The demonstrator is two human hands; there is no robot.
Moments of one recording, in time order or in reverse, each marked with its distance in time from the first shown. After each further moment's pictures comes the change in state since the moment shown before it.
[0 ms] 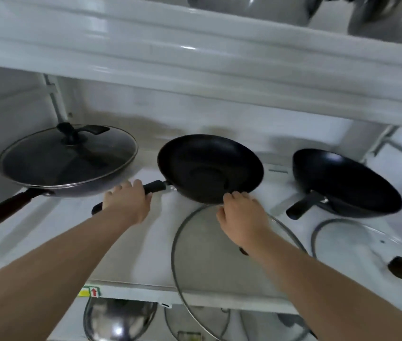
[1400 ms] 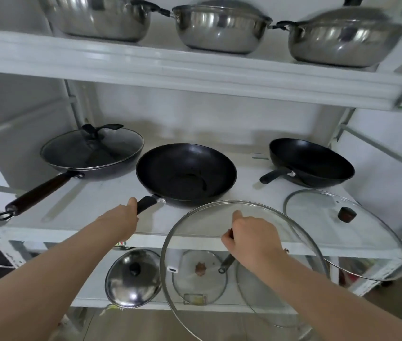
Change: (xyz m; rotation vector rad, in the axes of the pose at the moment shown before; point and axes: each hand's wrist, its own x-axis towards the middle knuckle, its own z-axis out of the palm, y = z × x) left_hand -0.143 -0.048 0.005 -0.016 -0.158 0.093; right_hand -0.182 -0.026 -0.057 -0.035 -0.107 0.120
